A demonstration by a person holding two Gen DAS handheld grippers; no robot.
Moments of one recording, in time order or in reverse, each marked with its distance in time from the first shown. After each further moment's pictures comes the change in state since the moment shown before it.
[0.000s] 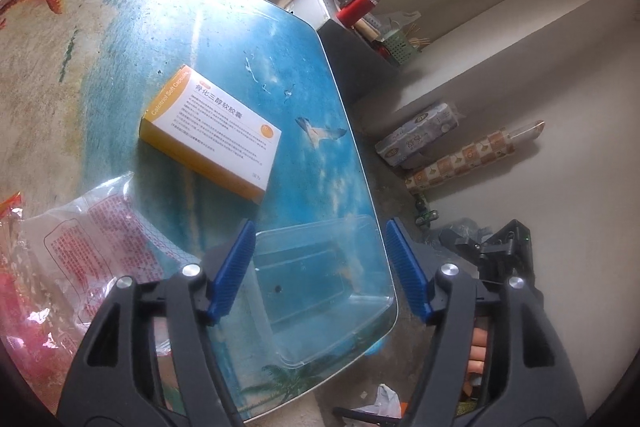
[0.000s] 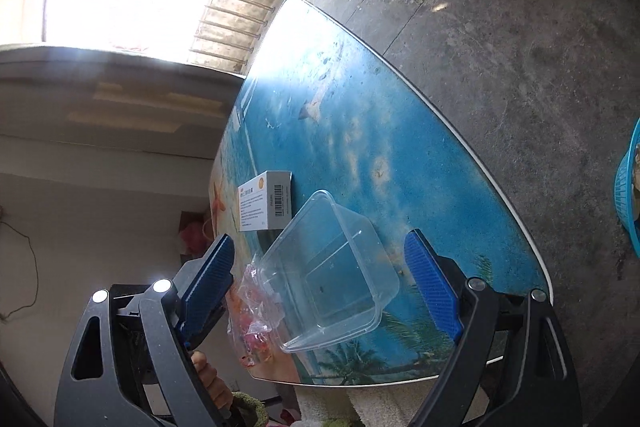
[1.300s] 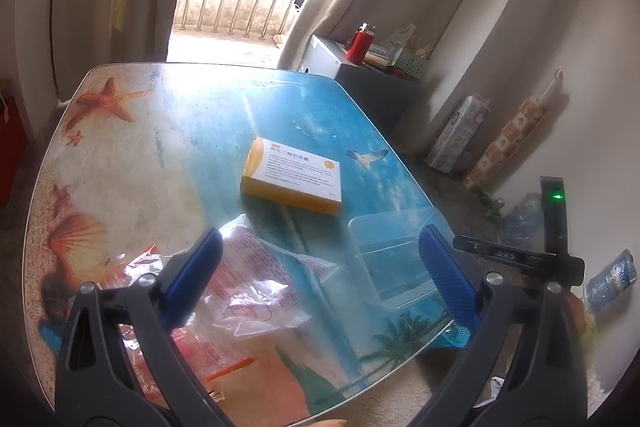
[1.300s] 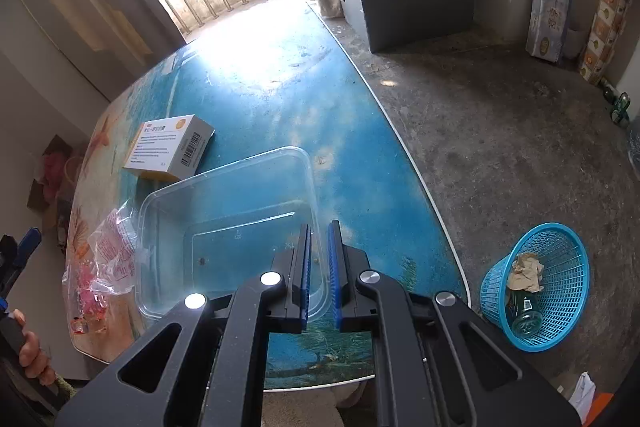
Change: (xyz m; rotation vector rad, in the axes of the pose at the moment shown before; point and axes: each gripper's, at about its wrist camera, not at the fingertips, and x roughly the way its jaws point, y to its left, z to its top) left arm -0.089 -0.001 -0.031 0.307 -0.169 0.222; right arm 0.023 0.044 -0.055 -0.439 -0.102 -0.498
